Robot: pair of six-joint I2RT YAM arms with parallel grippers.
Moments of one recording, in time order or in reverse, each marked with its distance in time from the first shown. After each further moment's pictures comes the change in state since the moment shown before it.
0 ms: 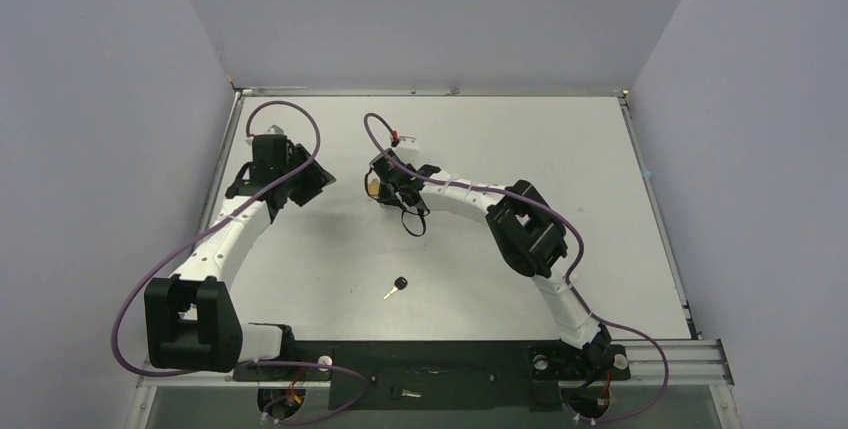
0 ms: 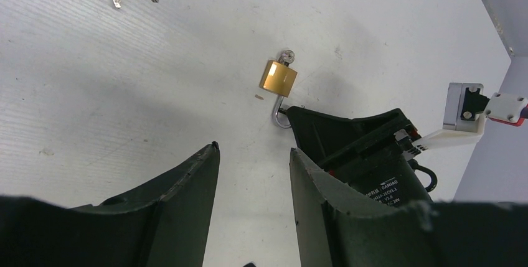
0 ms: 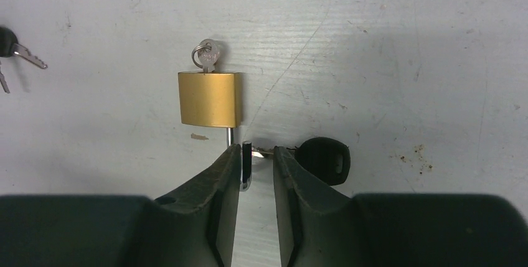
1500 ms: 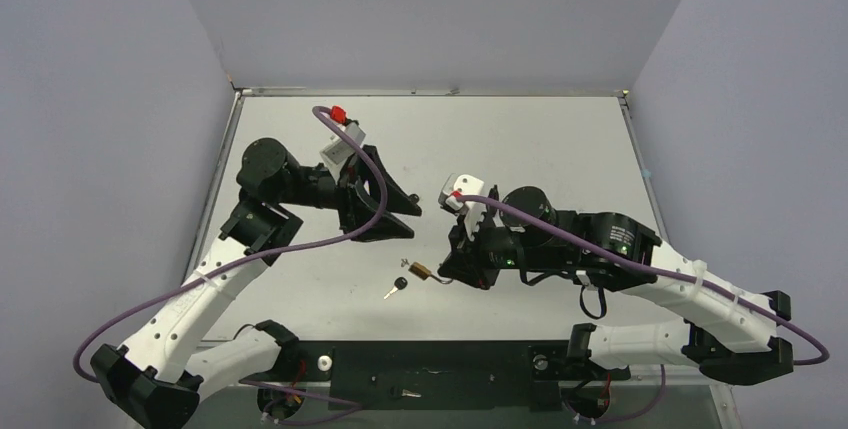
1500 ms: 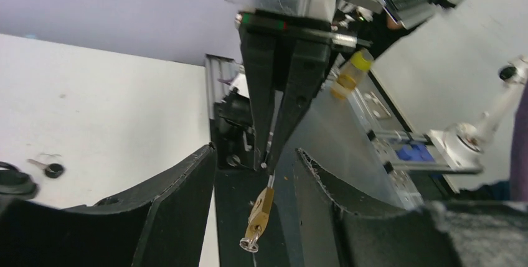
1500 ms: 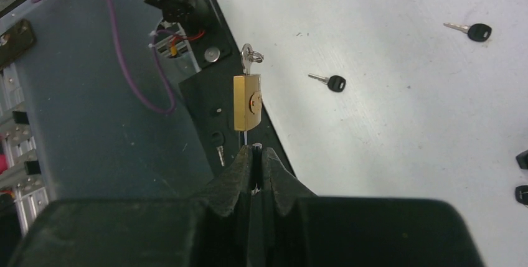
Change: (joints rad) left arm -0.434 -0.301 0.126 0.590 1.042 0.175; right arm 0.331 -1.166 -0.282 -0.562 -0.375 -0.566
